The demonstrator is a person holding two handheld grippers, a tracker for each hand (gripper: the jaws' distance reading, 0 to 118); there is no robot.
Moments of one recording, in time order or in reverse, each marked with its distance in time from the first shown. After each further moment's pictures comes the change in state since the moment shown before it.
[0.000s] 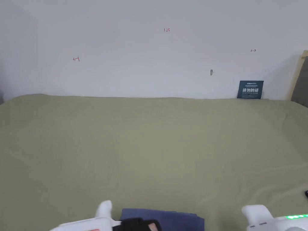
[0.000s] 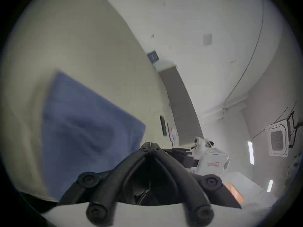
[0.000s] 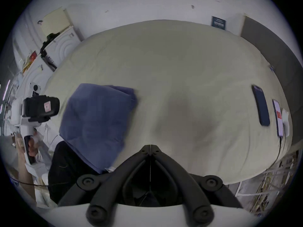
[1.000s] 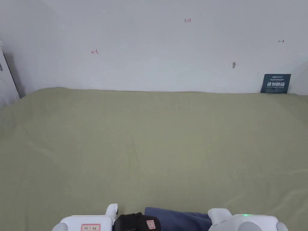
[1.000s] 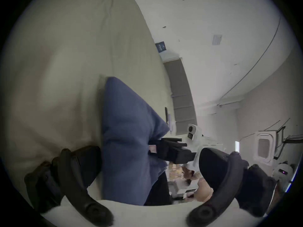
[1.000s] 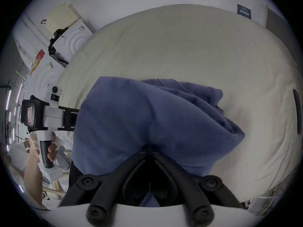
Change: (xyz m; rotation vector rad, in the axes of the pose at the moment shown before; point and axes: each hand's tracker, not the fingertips) left arm -0.100 0.039 -0.017 -0.236 -0.133 0.144; right arm -0.075 0.027 -0.095 -0.106 0.171 -0.045
